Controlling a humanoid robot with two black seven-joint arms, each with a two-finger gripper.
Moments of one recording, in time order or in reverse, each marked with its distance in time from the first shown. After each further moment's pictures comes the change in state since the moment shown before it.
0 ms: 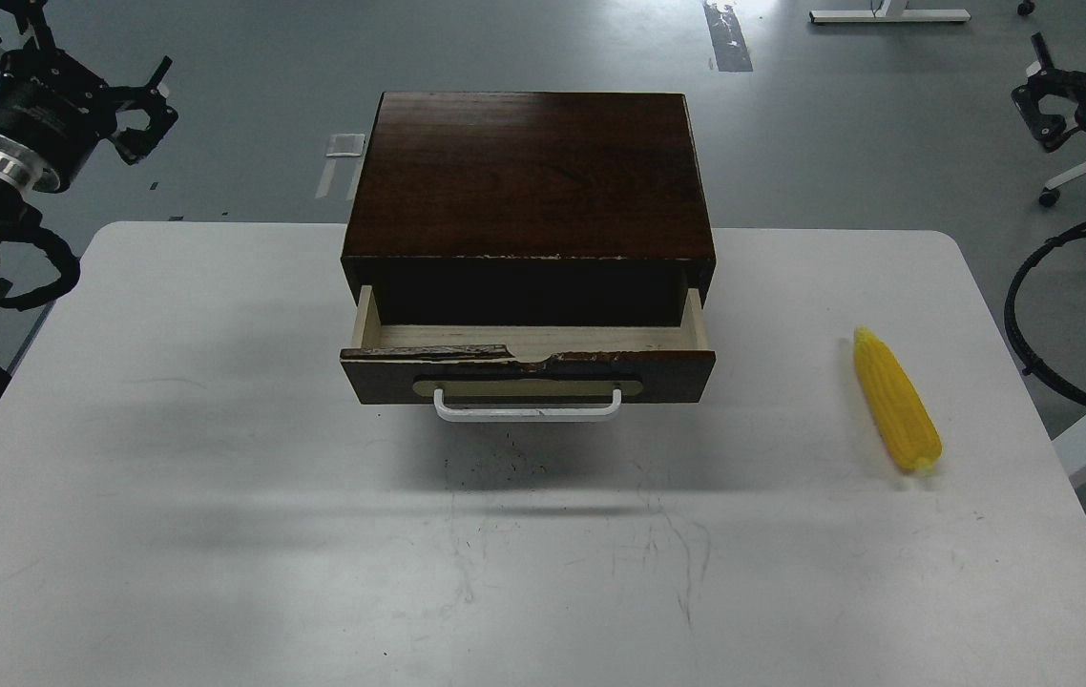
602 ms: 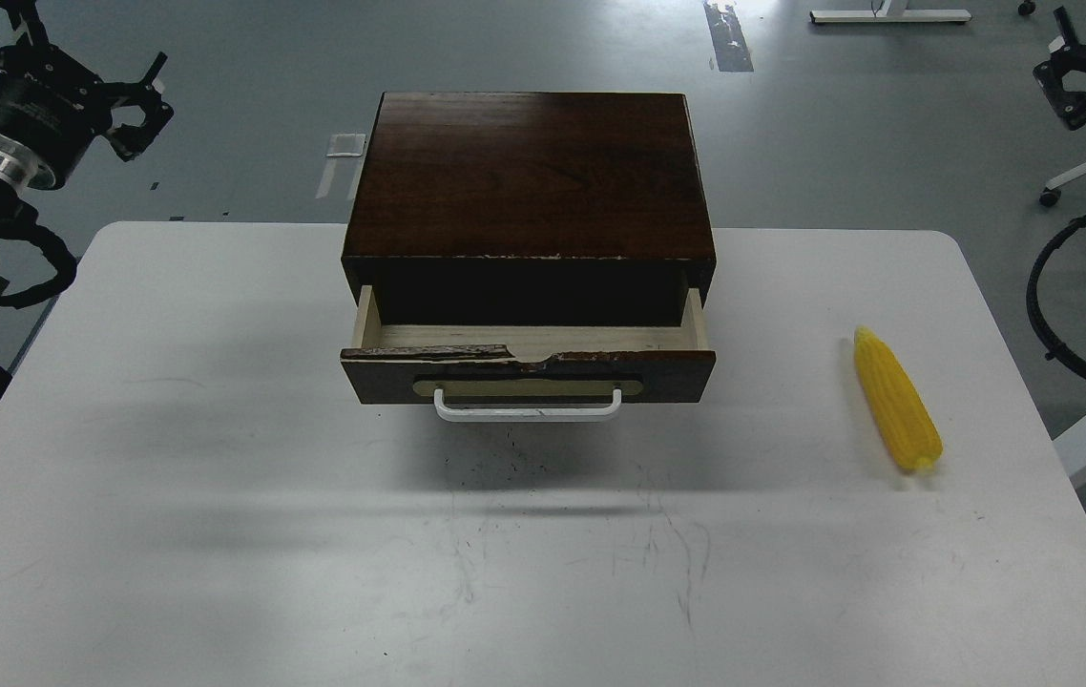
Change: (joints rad) left arm 0.003 0.003 -0.005 0.000 -0.002 0.000 -0.001; right arm 0.066 -0.066 -0.032 0.010 -0.033 0.000 -0.013
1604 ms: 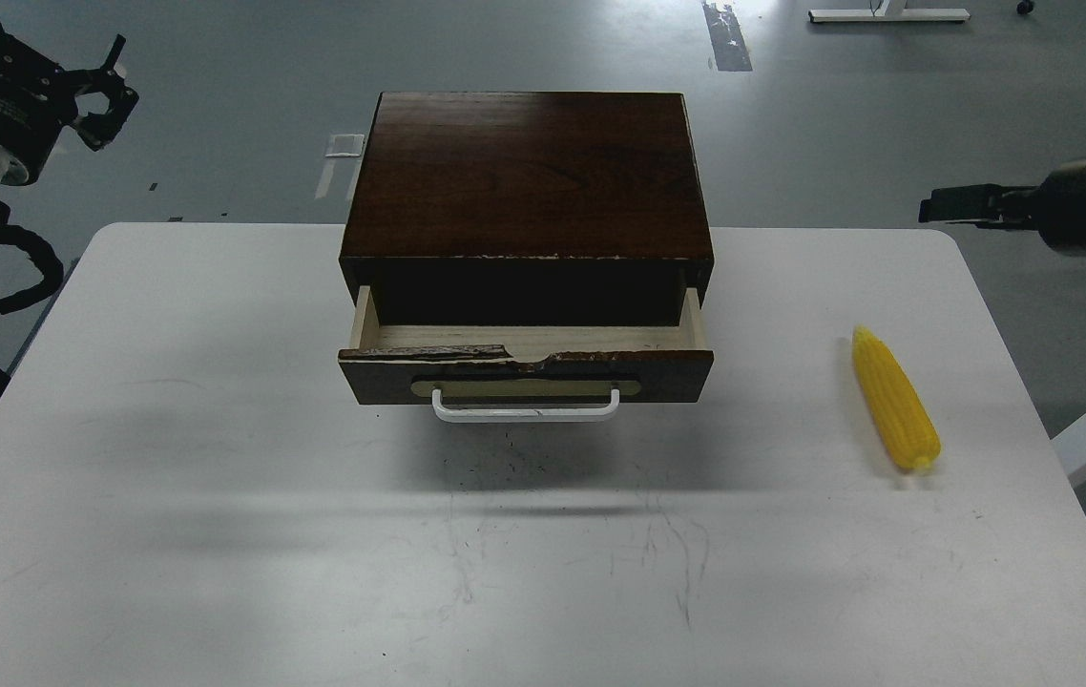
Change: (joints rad) left arm 0.002 0.022 0.002 0.016 0.005 0.000 -0.099; right arm 0.526 -0.185 -1.135 0.429 -1.355 -0.147 -0.133
